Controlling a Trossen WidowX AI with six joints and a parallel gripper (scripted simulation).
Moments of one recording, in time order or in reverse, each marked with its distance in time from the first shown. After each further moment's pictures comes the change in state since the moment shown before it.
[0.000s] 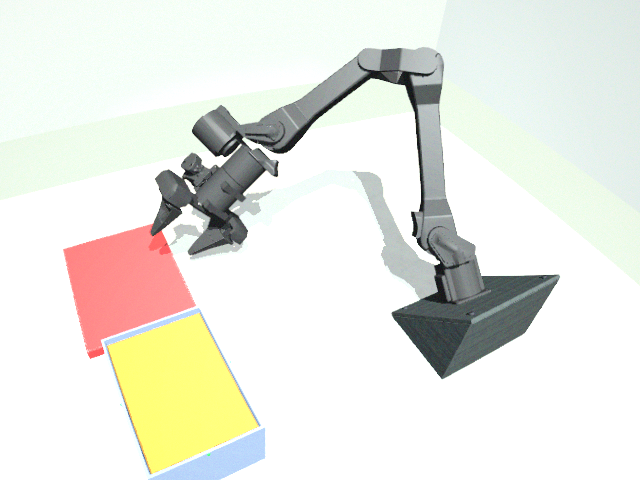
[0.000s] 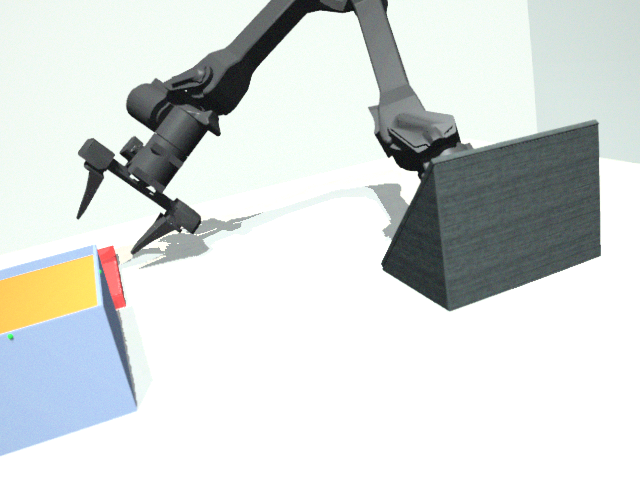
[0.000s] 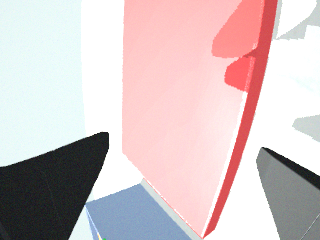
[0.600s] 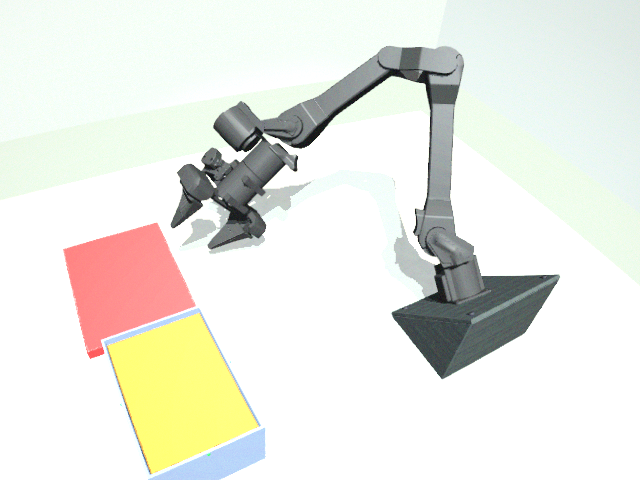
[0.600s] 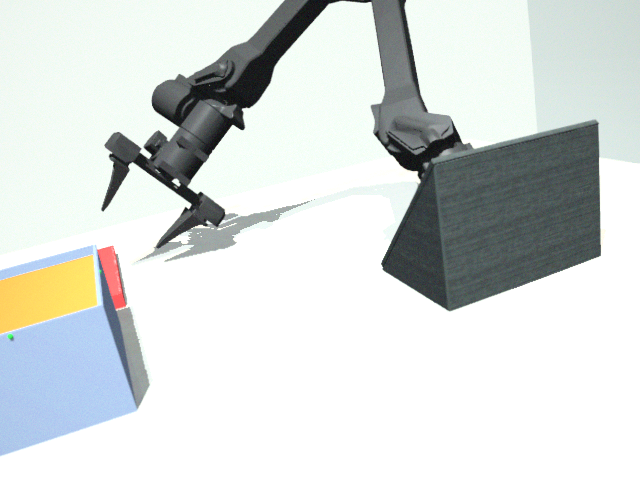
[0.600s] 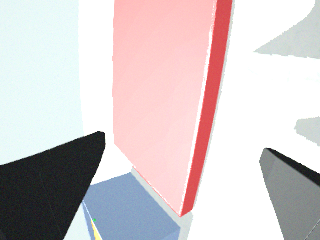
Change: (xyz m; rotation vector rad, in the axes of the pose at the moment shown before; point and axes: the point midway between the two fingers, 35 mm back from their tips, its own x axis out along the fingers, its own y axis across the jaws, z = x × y) arm -0.027 -0.023 0.001 -0.002 -0.001 0.000
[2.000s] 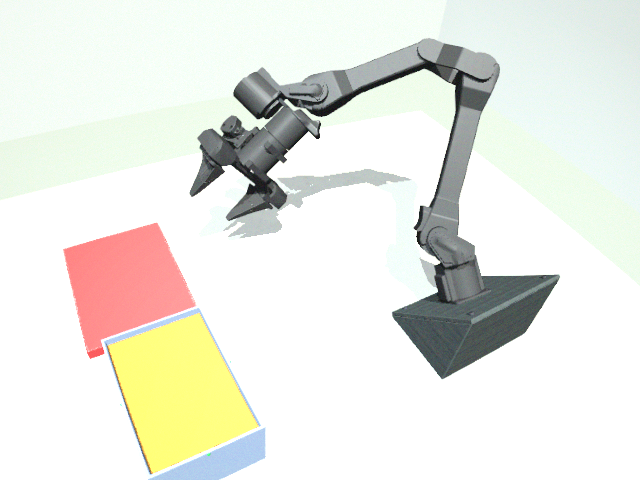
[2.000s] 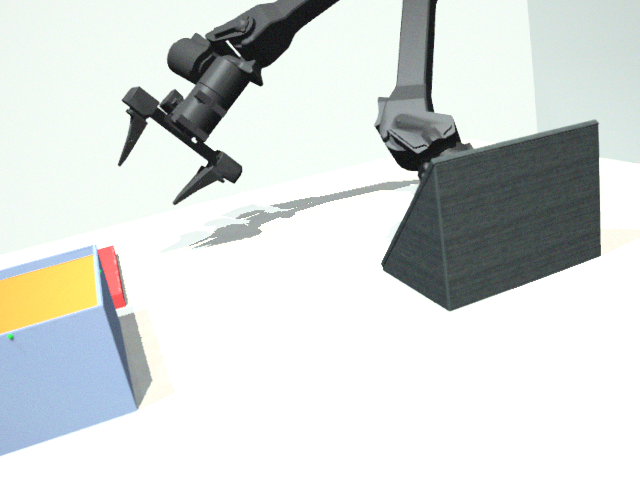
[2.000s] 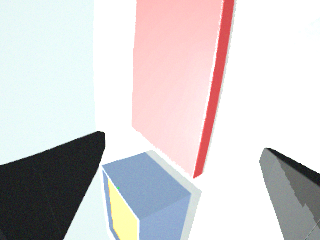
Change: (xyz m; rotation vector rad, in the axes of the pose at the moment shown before) arm -0.063 0.017 -0.002 -0.002 0.012 0.000
